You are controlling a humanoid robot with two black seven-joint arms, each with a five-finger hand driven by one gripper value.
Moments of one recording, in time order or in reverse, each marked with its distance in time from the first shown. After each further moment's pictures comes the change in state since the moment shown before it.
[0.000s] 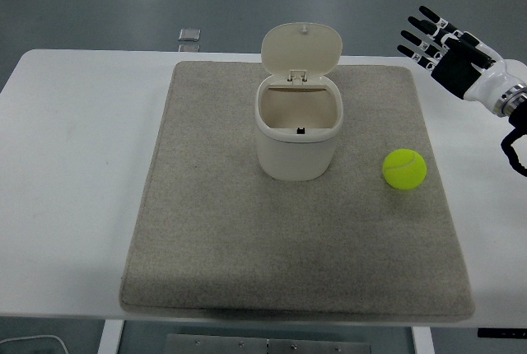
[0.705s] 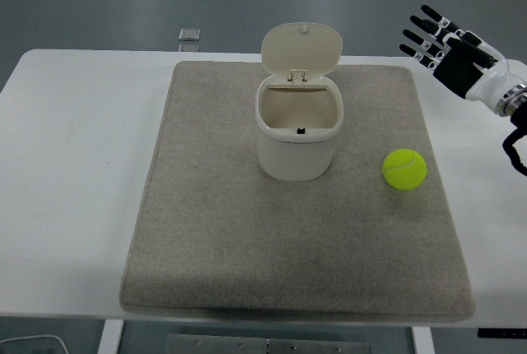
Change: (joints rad) left arm -0.005 0.000 0.000 -0.005 0.000 0.000 -0.001; right arm 0.000 -0.006 -0.001 -0.002 -0.010 0.002 0.009
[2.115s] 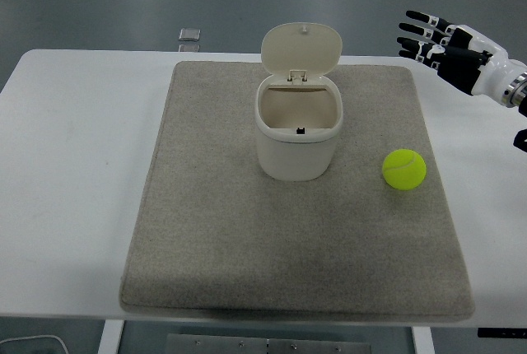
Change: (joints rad) left arm 0.000 0.000 -0.001 0.000 0.000 0.000 0.000; right arm 0.054 -0.039 -0.021 0.033 -0.414 0.001 -0.002
